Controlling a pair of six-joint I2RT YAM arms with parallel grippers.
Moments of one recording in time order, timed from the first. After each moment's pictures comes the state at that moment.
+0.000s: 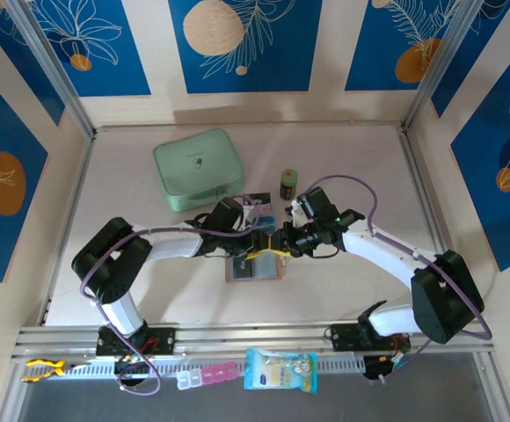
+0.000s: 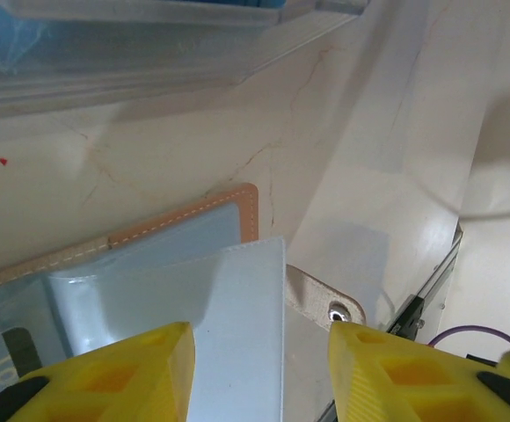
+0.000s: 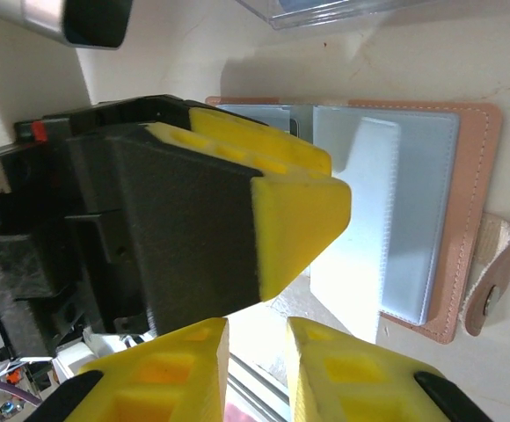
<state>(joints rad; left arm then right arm) -0.76 1.72 0.84 0.04 0.53 -1.00 0.57 1.33 0.80 -0.50 -0.58 0.76</state>
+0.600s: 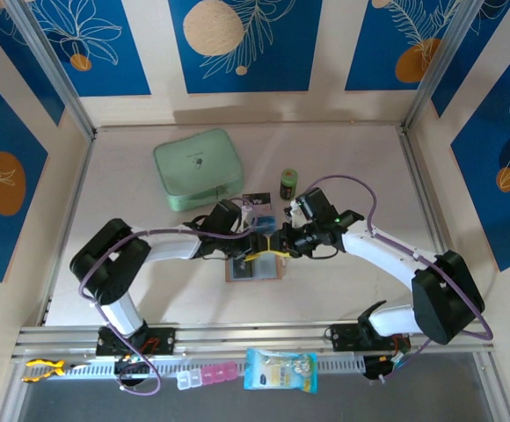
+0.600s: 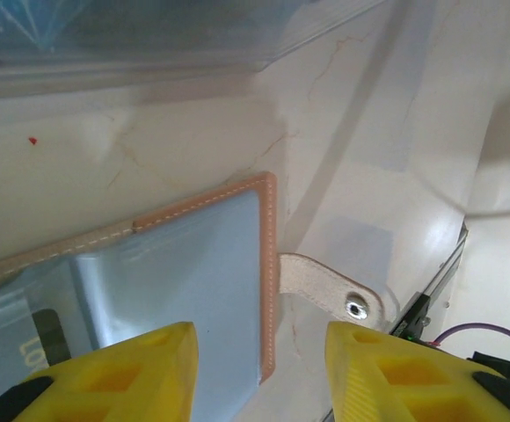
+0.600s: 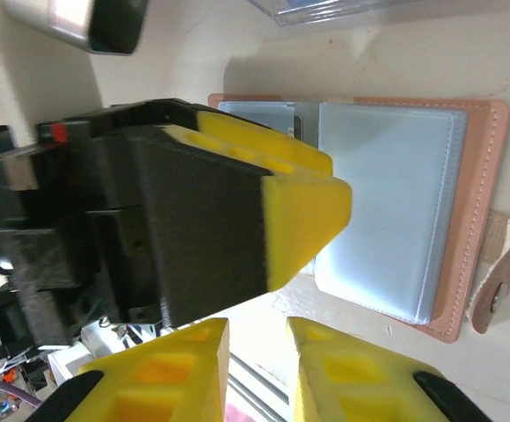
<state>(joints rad) -0.74 1.69 0.81 0.05 0.53 -1.00 0.58 1.34 0.80 -0.49 -0.58 0.77</state>
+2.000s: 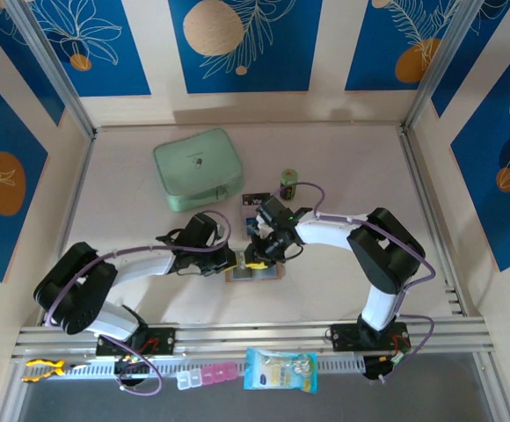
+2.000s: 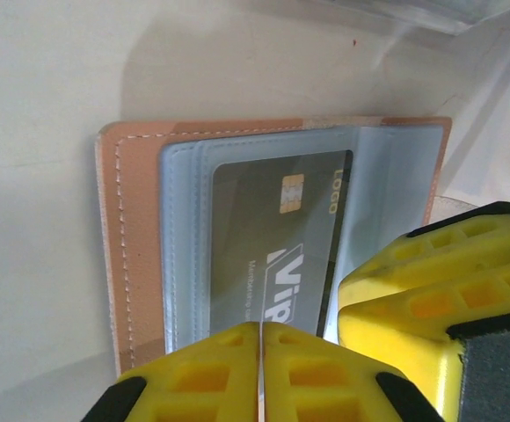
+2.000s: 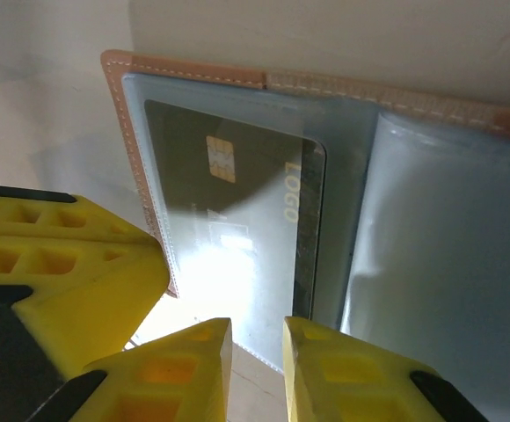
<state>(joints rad) -0.67 1.46 0.59 -0.10 0.42 -0.95 0.75 1.76 0.97 -0.43 -0.57 0.77</state>
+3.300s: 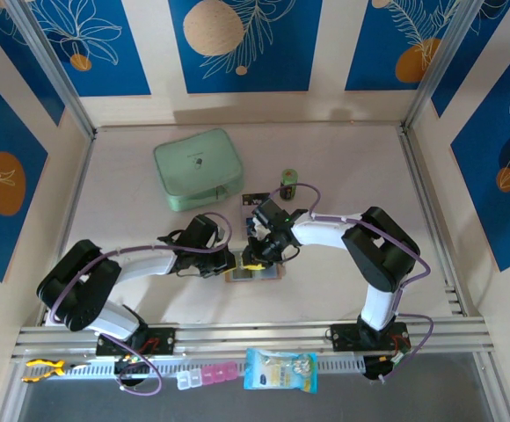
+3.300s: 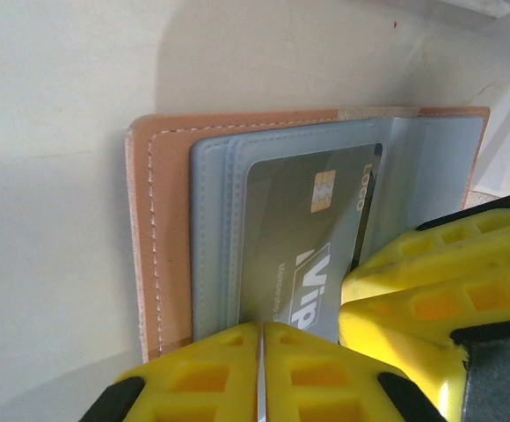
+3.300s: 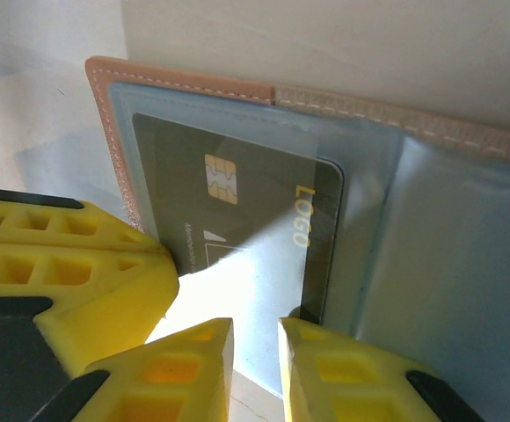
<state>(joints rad) -0.67 1.48 0.58 -0.11 0.42 -0.93 0.77 1.79 0.98 -0.41 -0.54 0.76</state>
